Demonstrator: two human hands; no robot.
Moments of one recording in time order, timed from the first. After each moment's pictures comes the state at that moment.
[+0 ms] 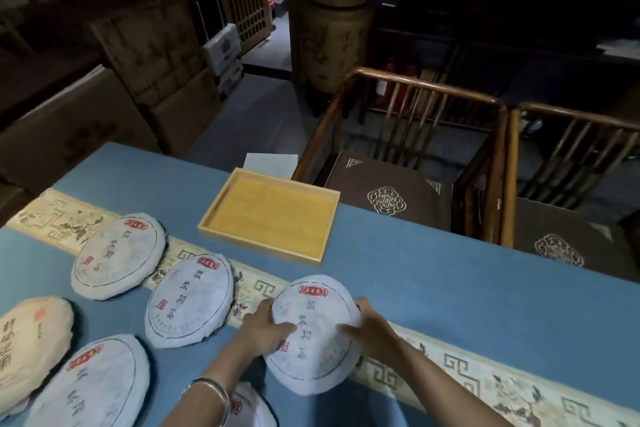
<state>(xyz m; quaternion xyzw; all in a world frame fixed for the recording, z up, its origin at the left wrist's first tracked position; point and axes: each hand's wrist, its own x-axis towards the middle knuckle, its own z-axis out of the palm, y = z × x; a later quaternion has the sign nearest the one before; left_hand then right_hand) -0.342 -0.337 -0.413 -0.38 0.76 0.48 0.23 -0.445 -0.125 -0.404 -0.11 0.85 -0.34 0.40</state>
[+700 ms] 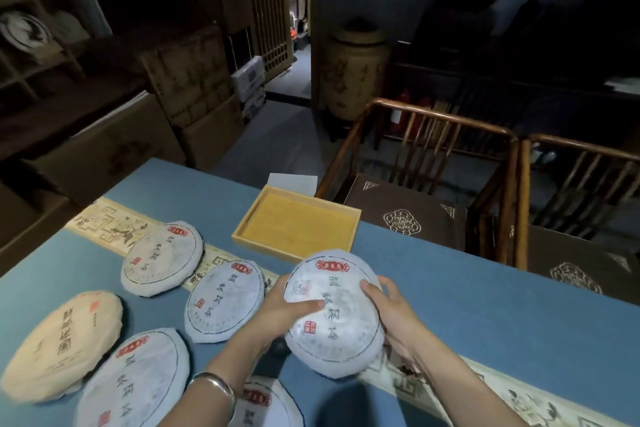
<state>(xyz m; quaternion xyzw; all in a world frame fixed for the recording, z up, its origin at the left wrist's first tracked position) -0.328 -0.344 -0.327 -0.33 0.62 0.71 0.07 -0.436 -0.153 -0.338 0.07 0.66 -0.64 0.37</state>
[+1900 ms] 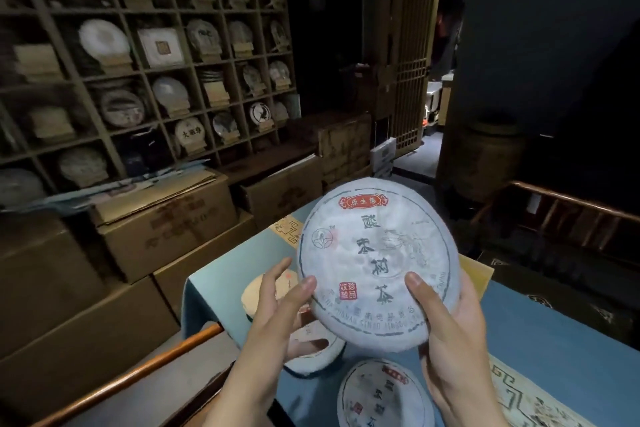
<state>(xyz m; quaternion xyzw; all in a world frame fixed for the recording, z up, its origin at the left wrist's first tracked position) 0.005 -0.308 -0.093 -0.33 0.53 0.72 -0.30 -0.151 -0.194 -0.107 -0.20 0.46 -0.83 0.25</state>
